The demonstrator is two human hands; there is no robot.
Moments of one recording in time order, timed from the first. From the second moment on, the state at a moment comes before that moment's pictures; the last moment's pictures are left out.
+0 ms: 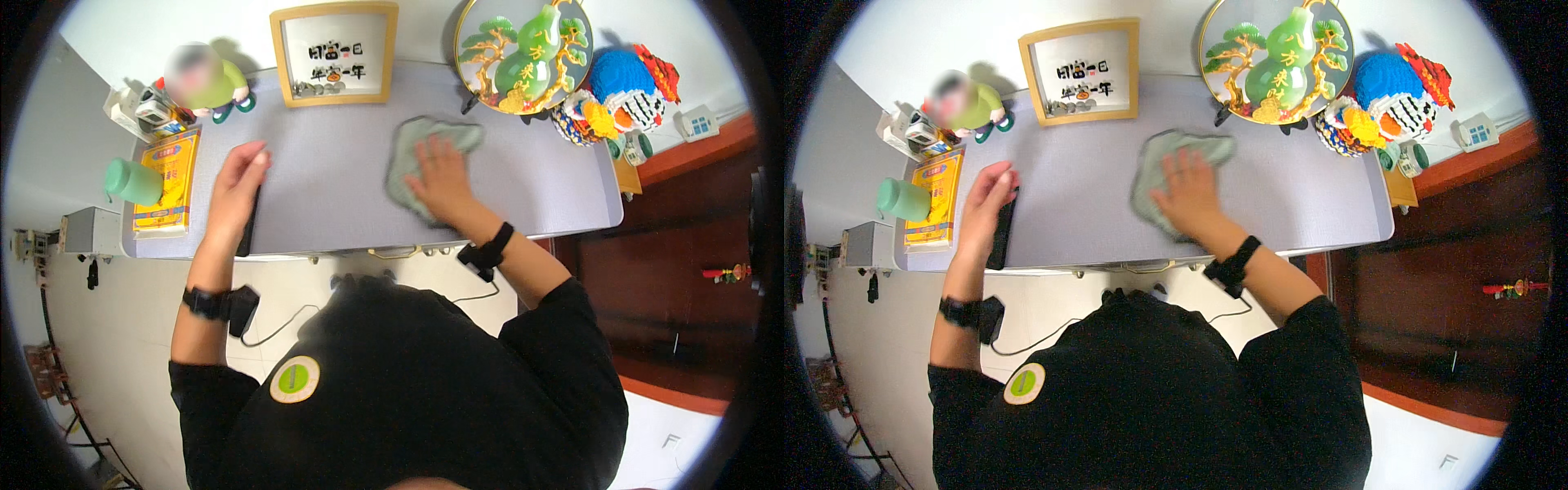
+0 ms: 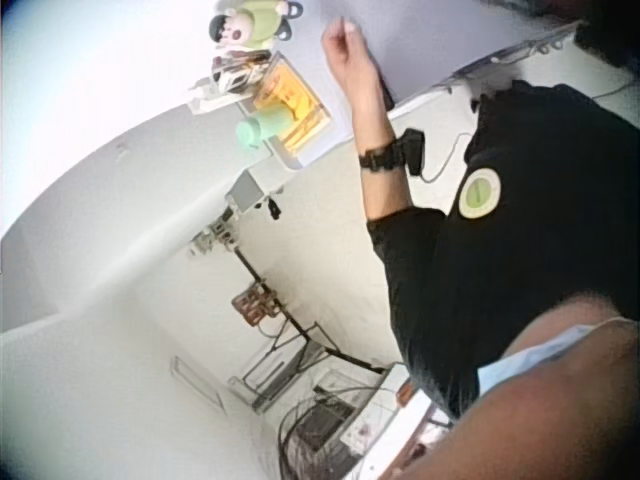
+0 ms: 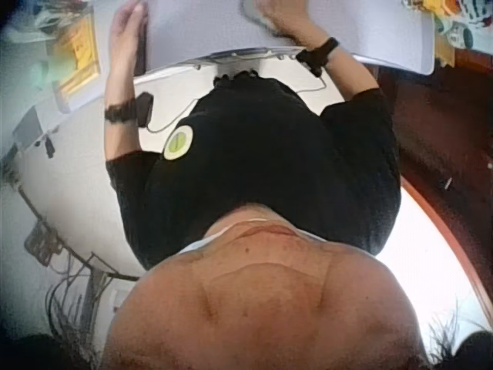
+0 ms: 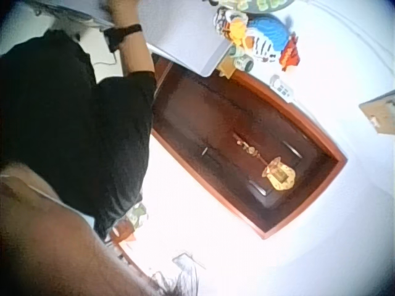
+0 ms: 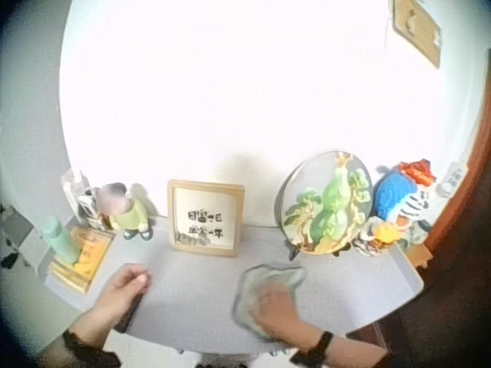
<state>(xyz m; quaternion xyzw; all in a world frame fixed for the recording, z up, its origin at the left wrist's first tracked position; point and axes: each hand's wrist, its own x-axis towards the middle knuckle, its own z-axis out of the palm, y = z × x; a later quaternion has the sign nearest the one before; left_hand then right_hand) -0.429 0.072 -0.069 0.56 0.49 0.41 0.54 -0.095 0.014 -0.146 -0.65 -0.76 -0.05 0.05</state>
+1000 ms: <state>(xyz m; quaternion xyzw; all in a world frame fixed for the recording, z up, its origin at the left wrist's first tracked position) -0.386 0.235 -0.116 0.62 0.45 0.37 0.52 -0.093 0.117 -0.172 -0.77 -0.63 0.00 0.07</state>
